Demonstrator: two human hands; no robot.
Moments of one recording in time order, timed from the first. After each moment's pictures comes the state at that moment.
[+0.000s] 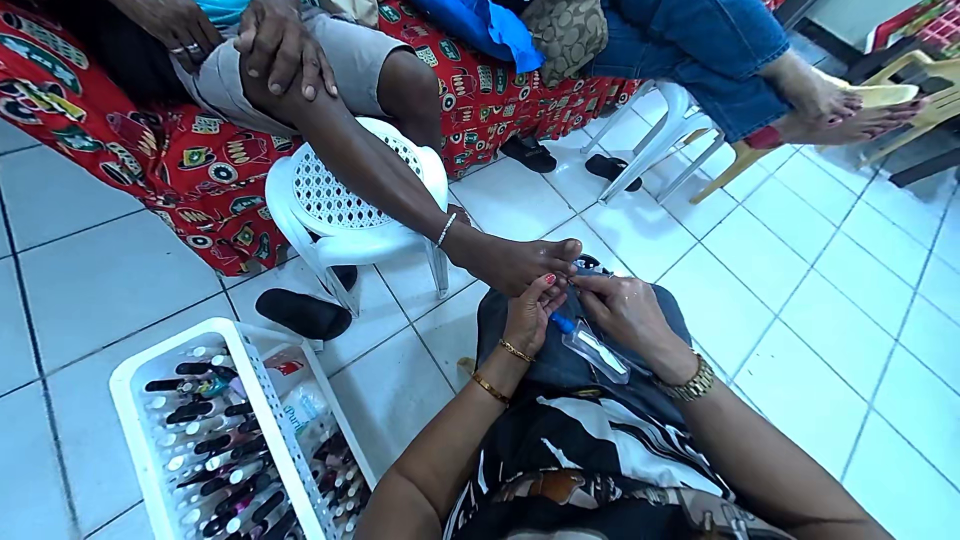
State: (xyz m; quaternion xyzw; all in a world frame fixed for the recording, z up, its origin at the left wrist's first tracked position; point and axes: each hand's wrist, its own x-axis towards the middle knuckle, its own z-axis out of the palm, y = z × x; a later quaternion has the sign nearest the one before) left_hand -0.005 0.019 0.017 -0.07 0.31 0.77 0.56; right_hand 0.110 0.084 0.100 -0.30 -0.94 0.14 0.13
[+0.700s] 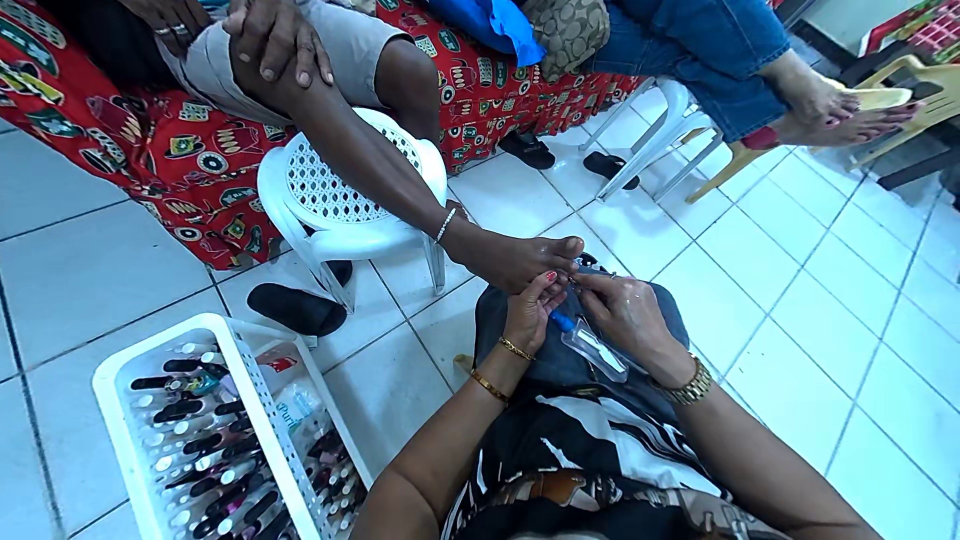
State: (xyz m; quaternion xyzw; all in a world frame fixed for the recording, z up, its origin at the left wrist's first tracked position) left_hand -0.005 0.019 0.016 -0.07 0.31 0.77 0.56; right_hand 0.110 0.079 0.095 -0.30 -0.94 0.12 0.15
